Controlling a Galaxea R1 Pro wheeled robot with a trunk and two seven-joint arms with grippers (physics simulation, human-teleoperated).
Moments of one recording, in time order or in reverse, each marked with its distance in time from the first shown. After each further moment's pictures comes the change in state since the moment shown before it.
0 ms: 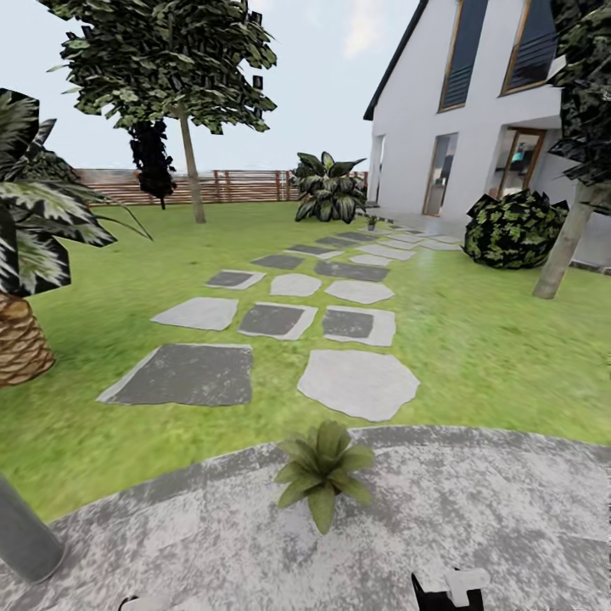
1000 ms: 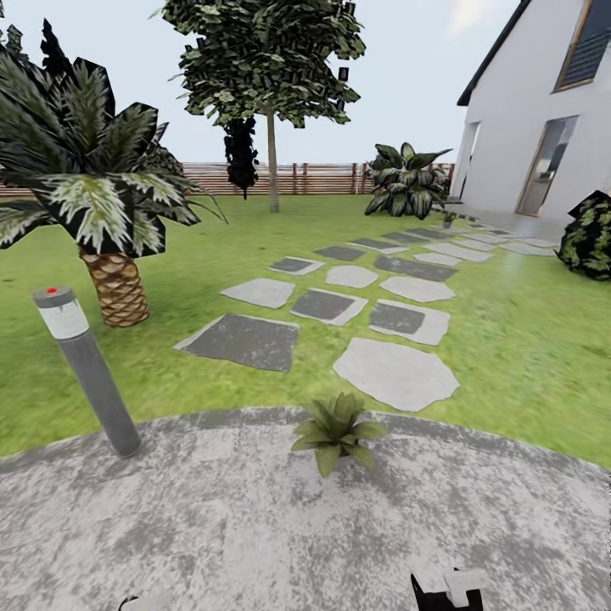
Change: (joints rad) left arm 0.001 0.000 0.000 0.000 0.000 0.000 0.000; right arm 0.000 0.000 0.003 0.002 0.003 -0.003 0.003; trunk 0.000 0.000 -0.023
